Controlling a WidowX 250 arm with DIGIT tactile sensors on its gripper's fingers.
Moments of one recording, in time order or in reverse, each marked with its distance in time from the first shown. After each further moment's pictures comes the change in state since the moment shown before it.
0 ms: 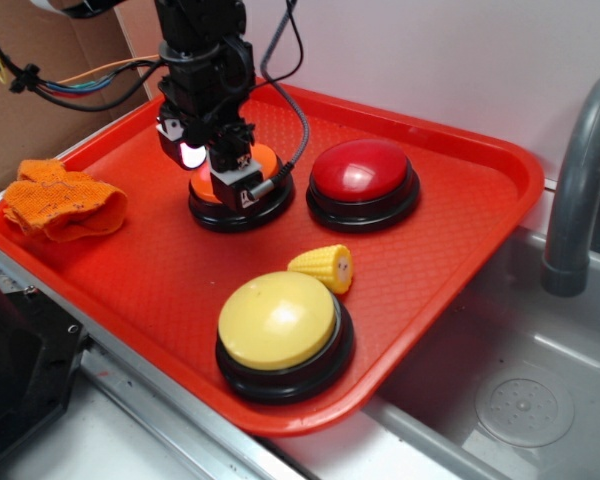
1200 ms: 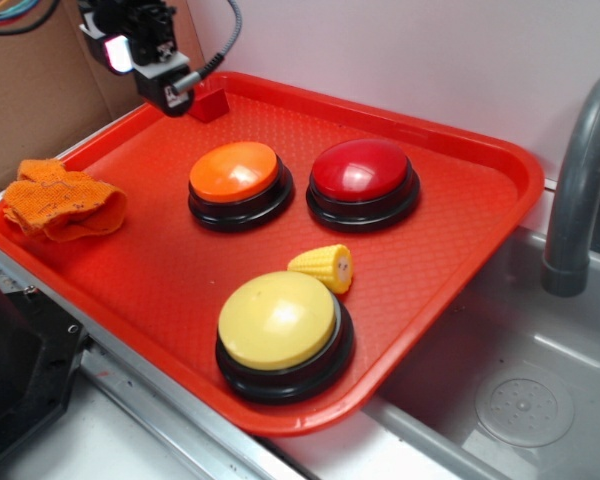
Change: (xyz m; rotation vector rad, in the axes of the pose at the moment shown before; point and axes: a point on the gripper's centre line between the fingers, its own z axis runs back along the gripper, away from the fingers) arm -0.023 0.030 0.088 0.050 -0.024 -0.002
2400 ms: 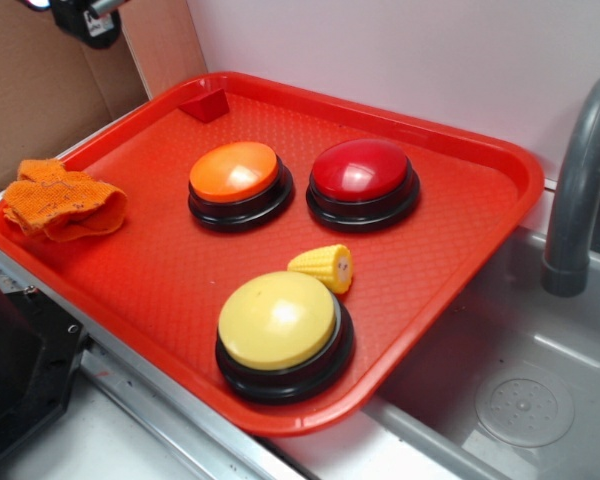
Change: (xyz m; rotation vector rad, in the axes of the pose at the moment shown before) arm -0.036 0.001 0.062 0.005 -0.009 0.079
